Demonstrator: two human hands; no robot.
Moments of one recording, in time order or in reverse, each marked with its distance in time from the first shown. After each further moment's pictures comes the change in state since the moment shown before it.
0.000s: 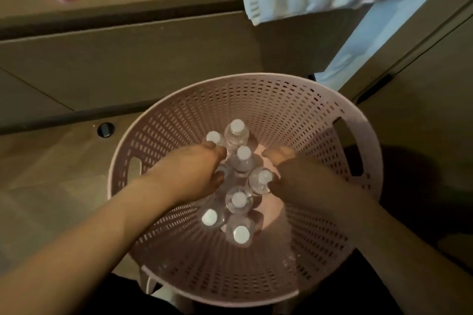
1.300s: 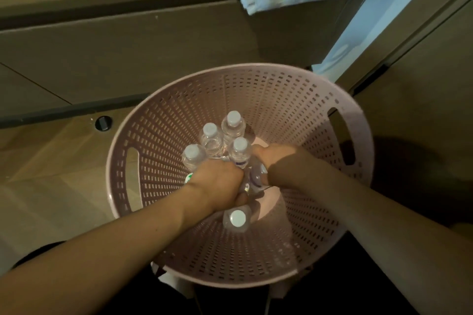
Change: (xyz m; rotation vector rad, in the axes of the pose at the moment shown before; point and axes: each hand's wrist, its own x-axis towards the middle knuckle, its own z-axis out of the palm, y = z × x) left_hand 0.014 0.044 0.043 0.177 -0.061 0.098; right_hand 0.026 -0.008 0.003 -0.244 -0.181 -0.012
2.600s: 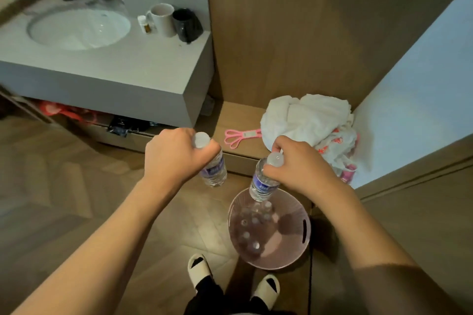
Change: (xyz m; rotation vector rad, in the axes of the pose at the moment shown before) left_hand -0.489 -0.049 -0.562 -0.397 0.783 -0.990; right_hand -0.419 -0.238 -0.548 0.267 0.420 -0.187
